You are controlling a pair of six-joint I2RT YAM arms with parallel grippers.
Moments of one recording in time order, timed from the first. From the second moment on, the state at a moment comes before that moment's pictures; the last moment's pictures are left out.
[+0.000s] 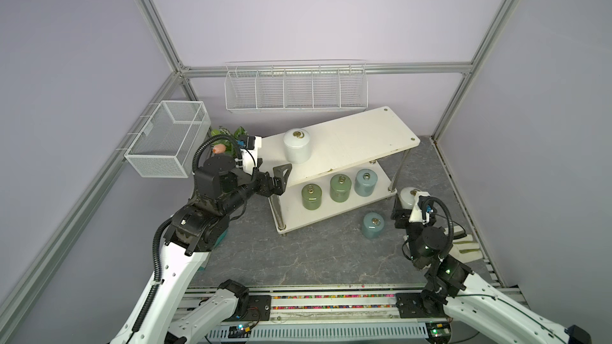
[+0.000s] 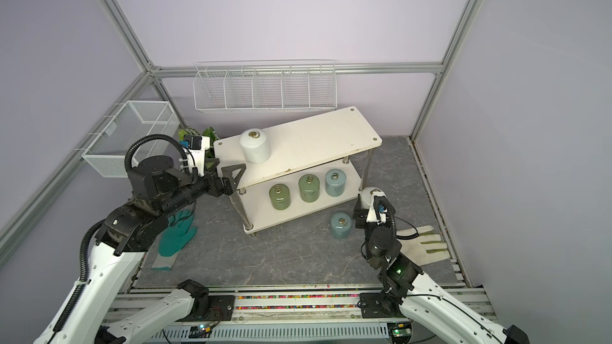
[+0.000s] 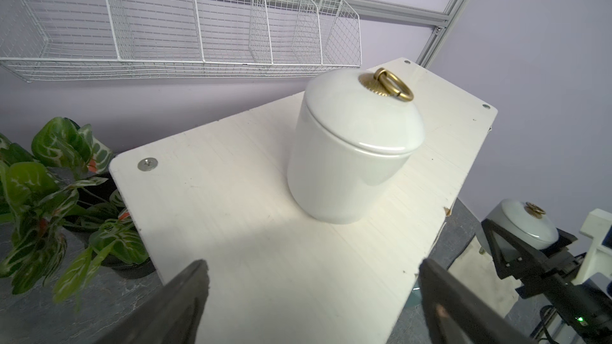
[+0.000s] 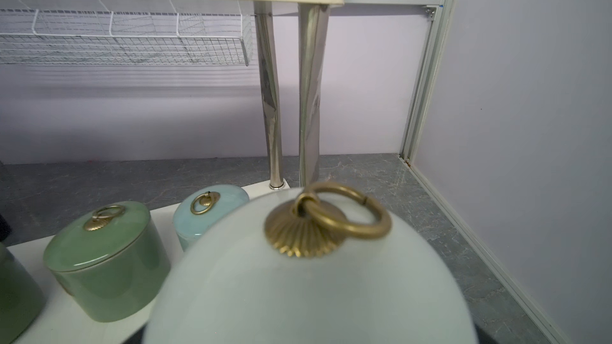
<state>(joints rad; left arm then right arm) -0.47 0.94 1.31 -0.65 0.12 -0.21 0.77 0.53 0.26 0.23 0.84 0.04</state>
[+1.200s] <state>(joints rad) -0.49 0.96 1.32 -0.67 0.12 -0.21 0.57 1.04 0.15 0.47 0.84 0.41</state>
